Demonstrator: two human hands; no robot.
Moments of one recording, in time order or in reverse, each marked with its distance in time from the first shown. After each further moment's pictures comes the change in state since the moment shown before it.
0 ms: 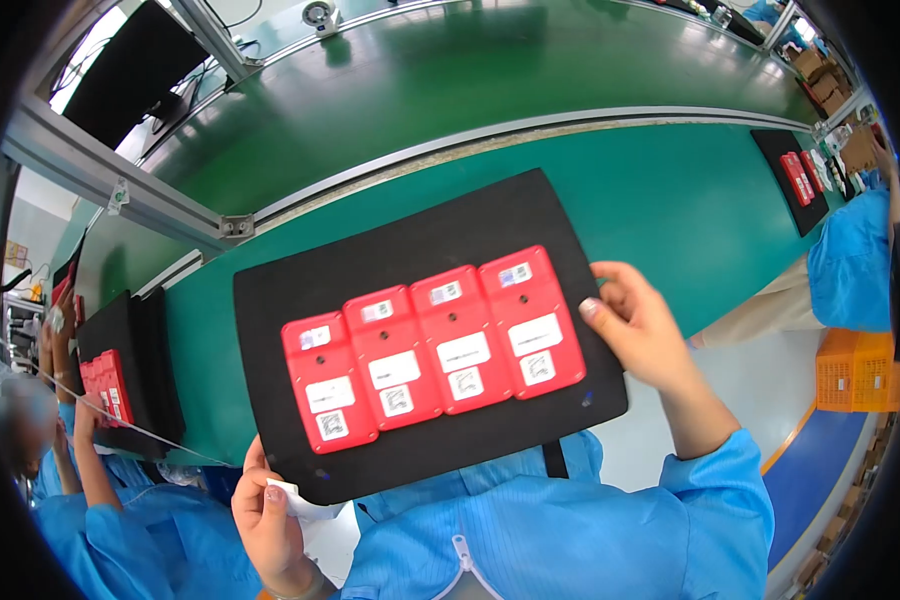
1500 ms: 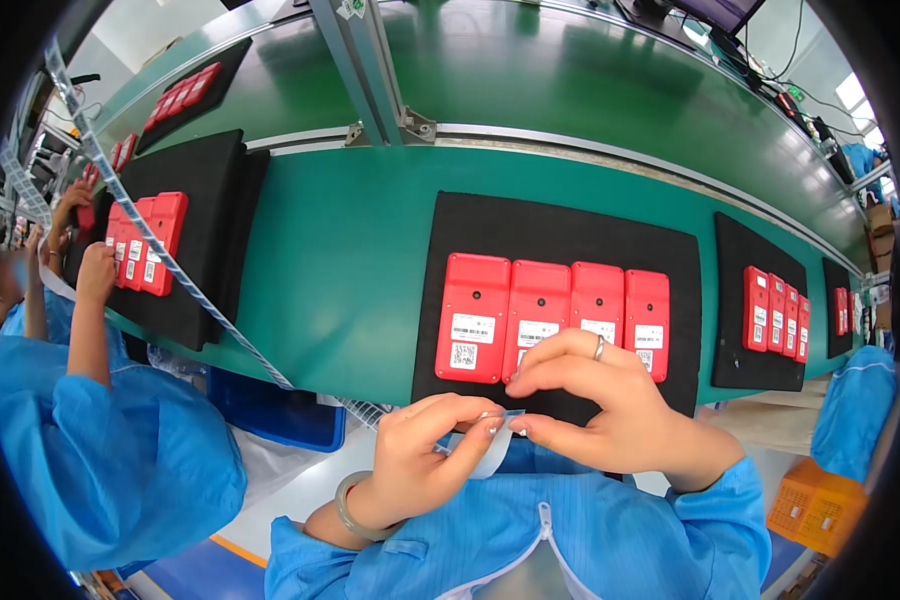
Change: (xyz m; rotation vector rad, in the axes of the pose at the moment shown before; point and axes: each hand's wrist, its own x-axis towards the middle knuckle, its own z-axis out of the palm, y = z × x) left_hand 0.022 -0.008 0.003 0.190 -0.139 0.192; right_hand -0.009 -0.113 0.182 -0.190 -0.667 -0.517
